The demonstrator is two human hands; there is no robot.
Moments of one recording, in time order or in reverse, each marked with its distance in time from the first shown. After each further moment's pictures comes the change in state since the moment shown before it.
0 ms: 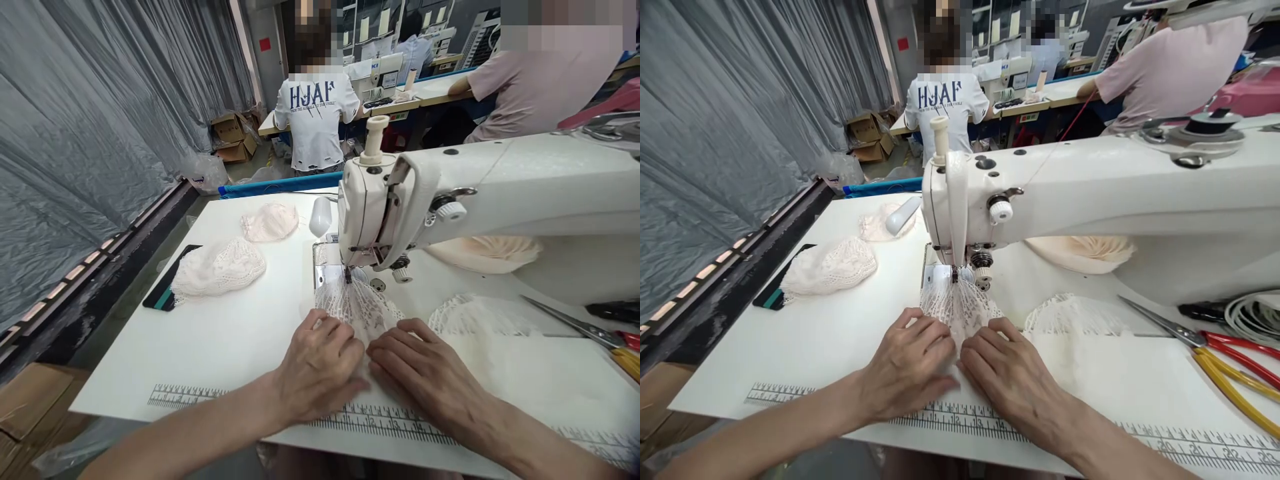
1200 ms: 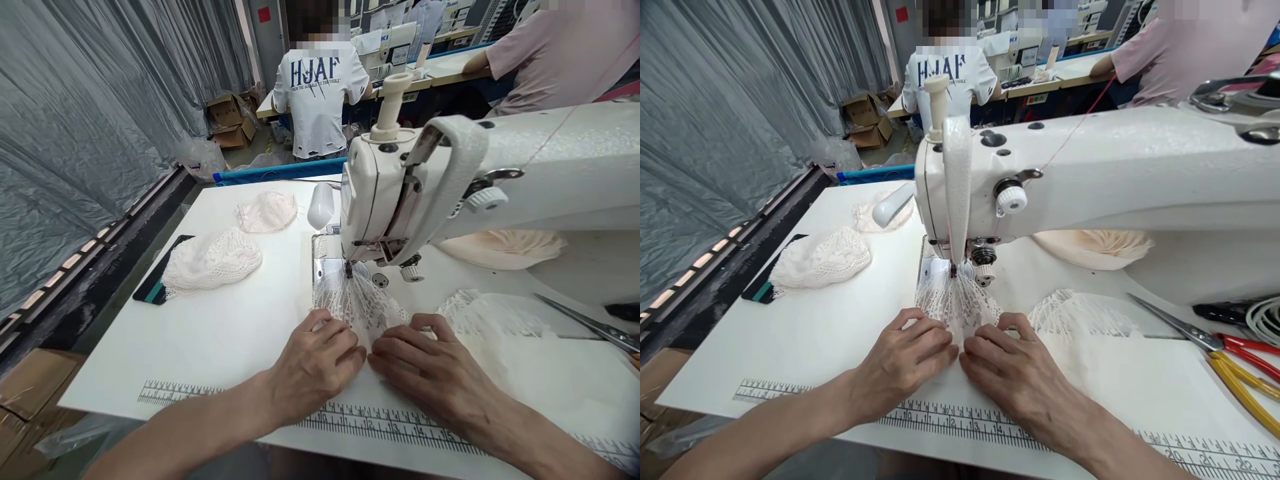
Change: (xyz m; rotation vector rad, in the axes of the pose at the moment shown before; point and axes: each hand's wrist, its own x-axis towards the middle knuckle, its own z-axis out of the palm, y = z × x) left_hand 0.000 -0.003 -0.002 0.059 0.028 0.110; right_hand -0.009 0.011 -0.003 -0.020 -0.078 -0.010
